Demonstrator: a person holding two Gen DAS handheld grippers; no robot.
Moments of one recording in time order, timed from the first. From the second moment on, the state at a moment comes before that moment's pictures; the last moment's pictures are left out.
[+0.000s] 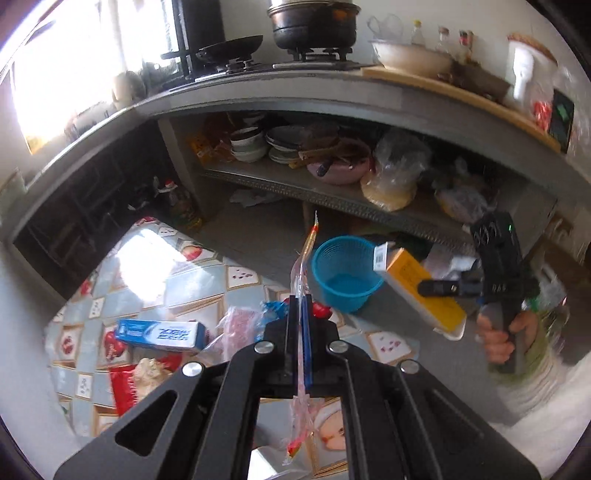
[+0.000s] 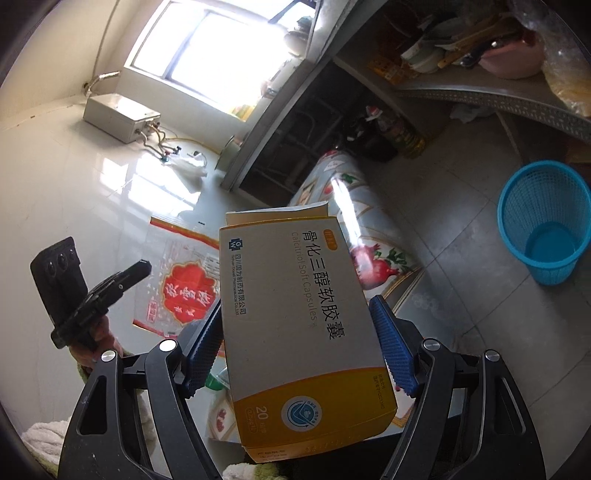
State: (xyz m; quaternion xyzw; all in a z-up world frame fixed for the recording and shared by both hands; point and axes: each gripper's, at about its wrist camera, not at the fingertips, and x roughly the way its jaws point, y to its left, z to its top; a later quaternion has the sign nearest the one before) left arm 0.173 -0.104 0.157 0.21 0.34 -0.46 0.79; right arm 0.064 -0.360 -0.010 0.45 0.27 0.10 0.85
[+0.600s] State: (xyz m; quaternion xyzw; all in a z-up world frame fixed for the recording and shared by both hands) left arm 0.248 -0.364 0.059 0.18 0.47 -0.49 0.71; right arm 0.046 -0.507 -0.090 0.56 0.24 -0.11 0.79
